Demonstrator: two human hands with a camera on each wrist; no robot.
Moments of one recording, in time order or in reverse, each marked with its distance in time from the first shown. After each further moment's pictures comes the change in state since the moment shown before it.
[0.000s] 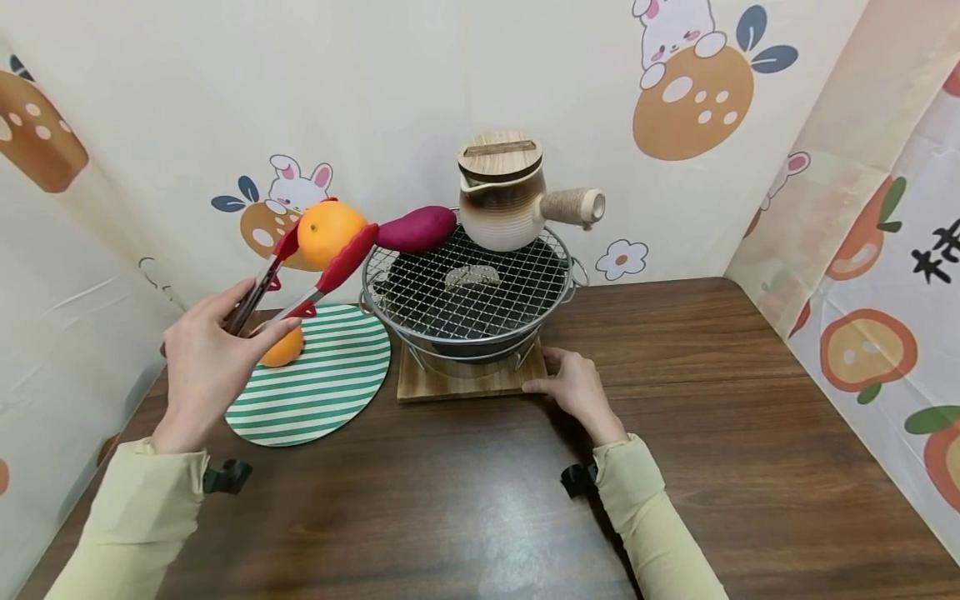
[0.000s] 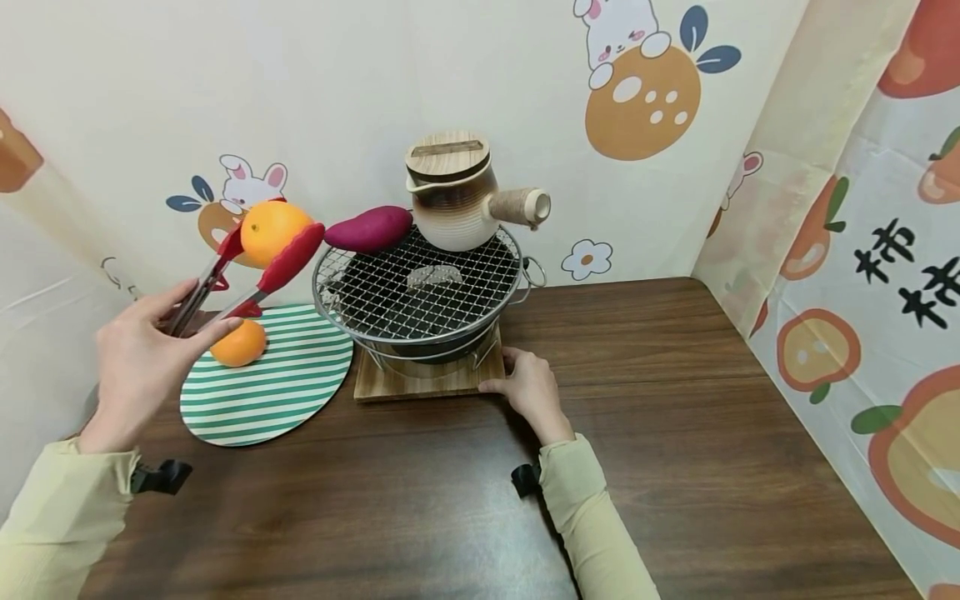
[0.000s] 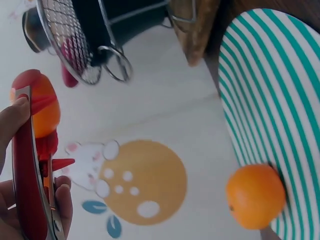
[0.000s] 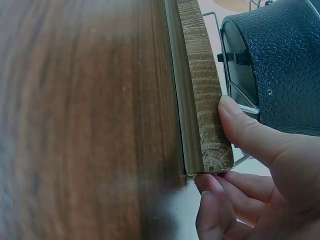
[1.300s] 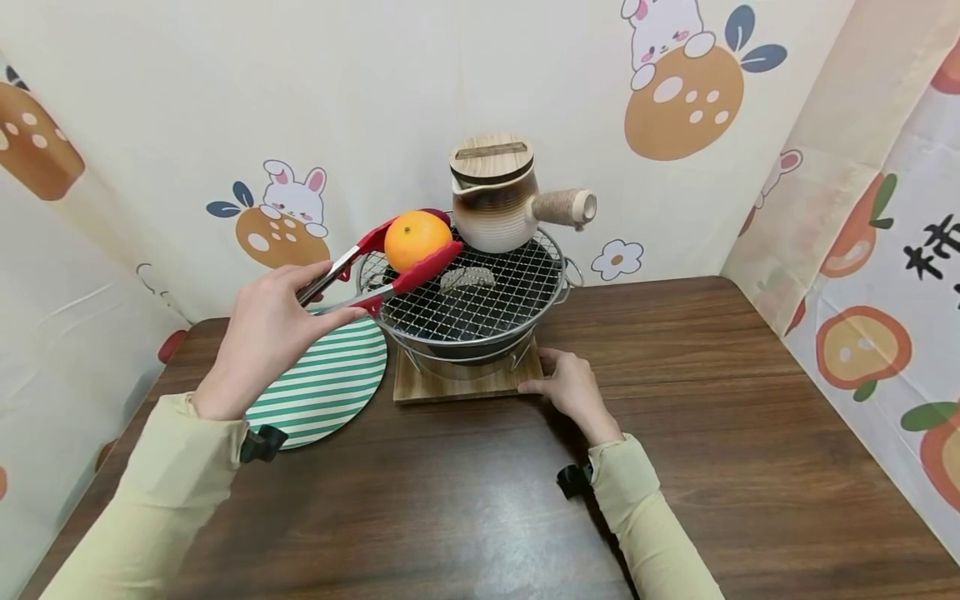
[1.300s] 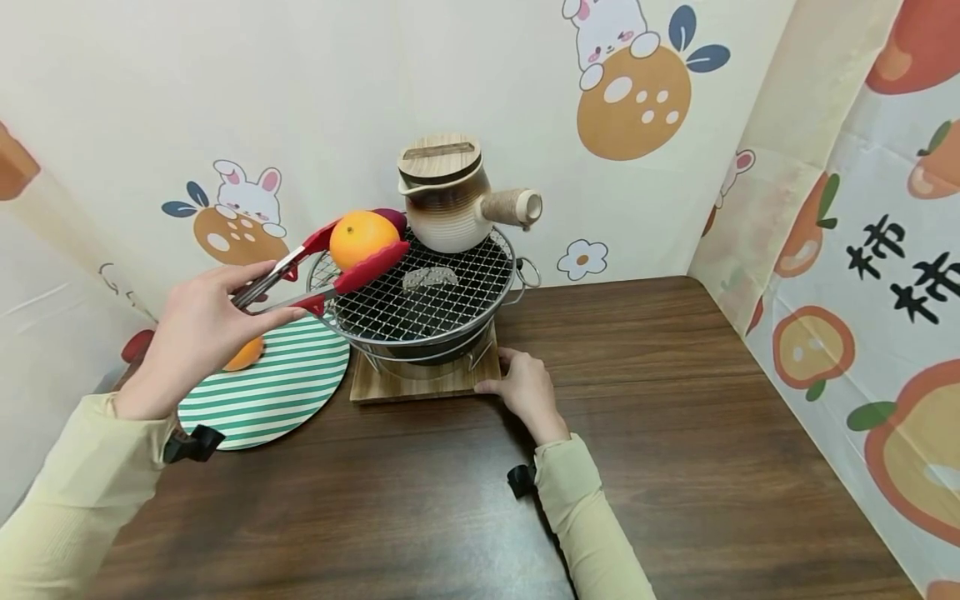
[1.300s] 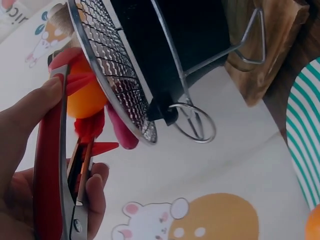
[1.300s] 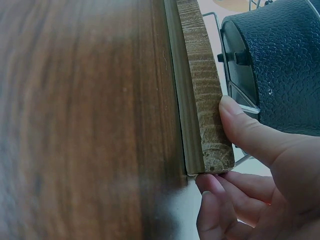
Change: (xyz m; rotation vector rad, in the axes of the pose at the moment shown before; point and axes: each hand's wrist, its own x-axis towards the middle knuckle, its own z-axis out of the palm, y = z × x) left_hand 0.022 0.075 0.006 0.073 -0.272 0.180; right_hand 0.000 0.001 0.000 0.000 0.011 0.006
